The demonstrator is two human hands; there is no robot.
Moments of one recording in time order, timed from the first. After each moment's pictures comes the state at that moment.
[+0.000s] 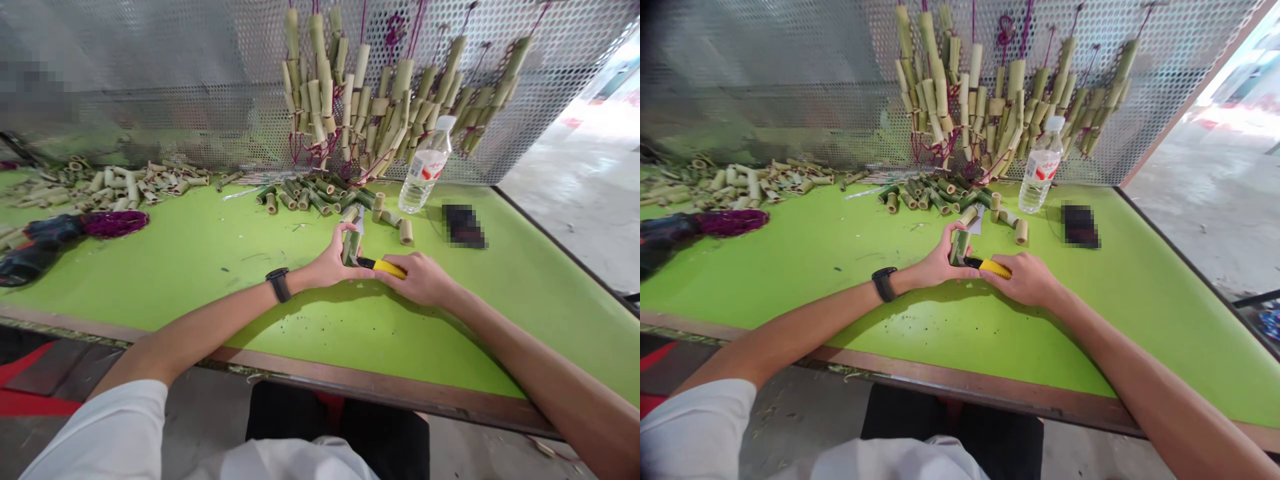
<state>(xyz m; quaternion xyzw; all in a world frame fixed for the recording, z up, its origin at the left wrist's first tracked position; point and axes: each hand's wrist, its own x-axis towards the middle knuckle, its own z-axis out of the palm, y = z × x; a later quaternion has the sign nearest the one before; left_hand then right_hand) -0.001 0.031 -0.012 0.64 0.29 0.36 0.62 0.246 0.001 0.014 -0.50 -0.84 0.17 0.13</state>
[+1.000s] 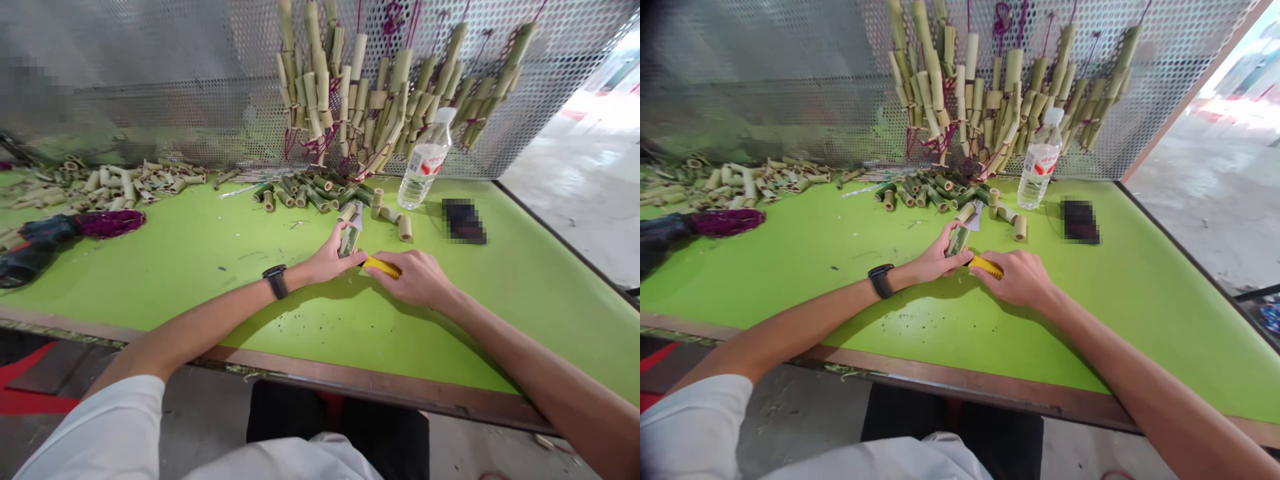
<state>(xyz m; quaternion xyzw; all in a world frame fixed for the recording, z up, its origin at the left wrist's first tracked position) -0.003 0.028 -0.006 0.66 0.33 0.32 0.60 0.238 -0.004 0.012 -0.50 -0.83 0.17 0.18</state>
